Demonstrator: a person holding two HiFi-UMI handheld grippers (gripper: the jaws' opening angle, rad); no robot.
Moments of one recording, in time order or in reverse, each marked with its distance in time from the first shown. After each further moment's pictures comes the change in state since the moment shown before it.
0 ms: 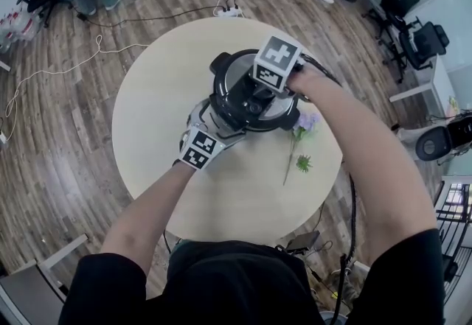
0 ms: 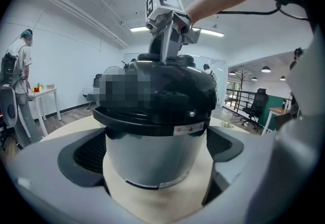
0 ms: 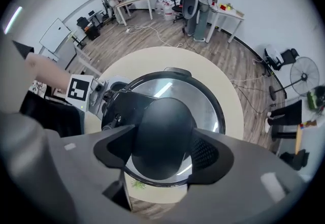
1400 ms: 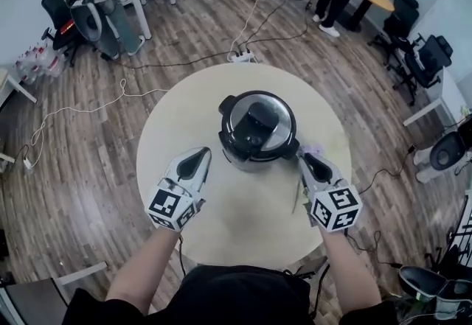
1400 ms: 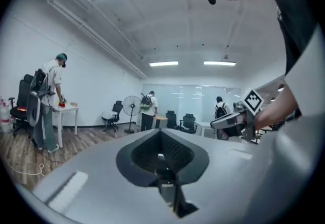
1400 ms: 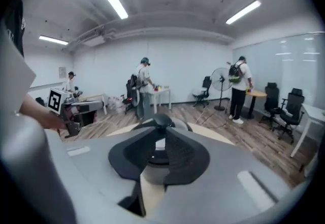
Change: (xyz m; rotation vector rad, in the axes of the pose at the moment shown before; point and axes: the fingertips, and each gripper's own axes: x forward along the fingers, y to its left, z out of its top) left arm -0.185 0.000 0.148 -0.105 -0.360 0.195; right arm -0.111 0.102 -0.138 0.613 -1.058 -0.403
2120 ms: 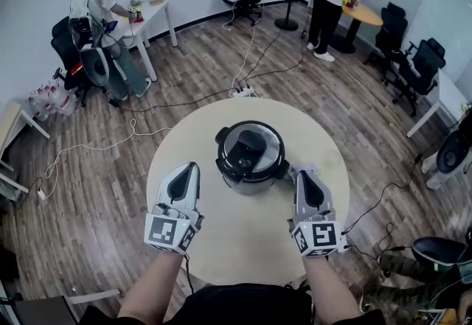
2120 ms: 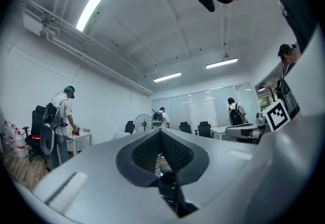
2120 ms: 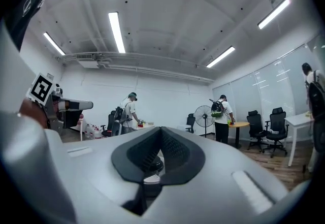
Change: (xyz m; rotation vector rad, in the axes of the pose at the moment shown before) left arm -0.030 -0.037 0.115 0.154 -0.168 0.163; right arm -0.078 0.010 0.061 -0.022 -0.474 -0.209
